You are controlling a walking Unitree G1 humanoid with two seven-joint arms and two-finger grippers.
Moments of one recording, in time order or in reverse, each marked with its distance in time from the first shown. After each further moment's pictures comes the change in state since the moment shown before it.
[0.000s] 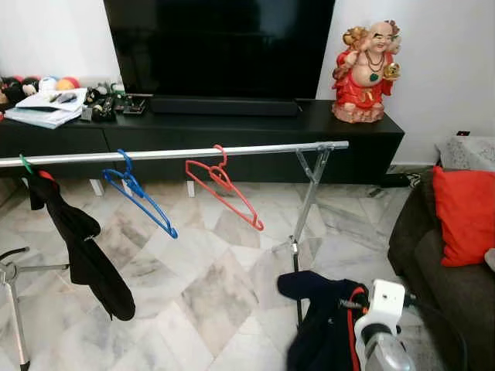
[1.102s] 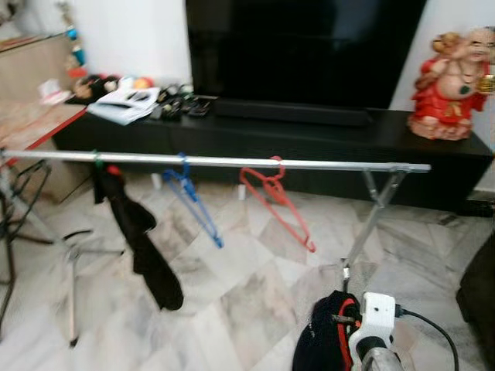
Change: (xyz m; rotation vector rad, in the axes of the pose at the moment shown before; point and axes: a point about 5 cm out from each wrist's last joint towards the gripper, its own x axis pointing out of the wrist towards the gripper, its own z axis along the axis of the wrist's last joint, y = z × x) left arm 0.001 0.000 0.007 0.004 -0.029 -0.012; right arm -0.010 -0.008 -0.015 -0.061 0.049 0.063
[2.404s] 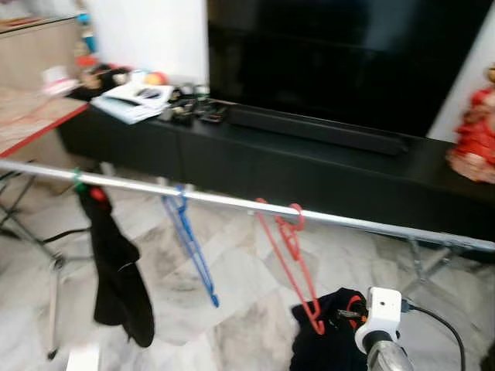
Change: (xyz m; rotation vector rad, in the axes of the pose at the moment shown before) left arm -0.004 -0.028 0.164 0.001 -0.651 -0.041; right arm 0.015 0.009 0.018 0.003 -0.011 0.031
